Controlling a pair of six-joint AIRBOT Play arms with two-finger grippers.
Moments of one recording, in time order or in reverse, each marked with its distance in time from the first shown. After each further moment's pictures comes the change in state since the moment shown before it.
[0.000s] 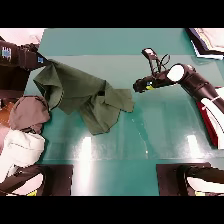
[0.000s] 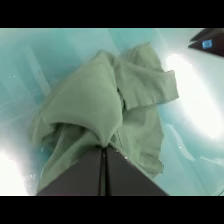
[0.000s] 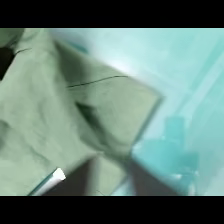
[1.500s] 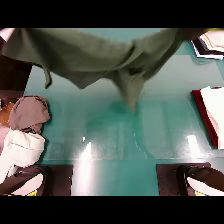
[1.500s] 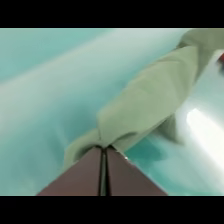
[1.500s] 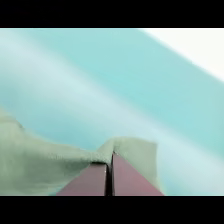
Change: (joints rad) left arm 0.000 0.036 0.429 -0.046 -0.067 -0.055; right arm 0.014 0.241 0.726 -0.477 0.383 0.042
